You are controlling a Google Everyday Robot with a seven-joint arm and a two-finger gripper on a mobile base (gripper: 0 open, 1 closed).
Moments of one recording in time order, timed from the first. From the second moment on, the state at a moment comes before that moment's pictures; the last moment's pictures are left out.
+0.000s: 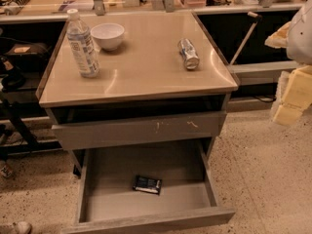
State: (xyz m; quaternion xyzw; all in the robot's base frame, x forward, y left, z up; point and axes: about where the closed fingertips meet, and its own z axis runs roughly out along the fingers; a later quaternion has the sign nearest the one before) arm 0.438 -0.216 0.978 -0.60 0.78 -0.04 0.16
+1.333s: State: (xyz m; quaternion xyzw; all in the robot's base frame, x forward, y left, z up) arm 0.428 -0.140 0.829 -0.61 0.78 -0.02 0.12
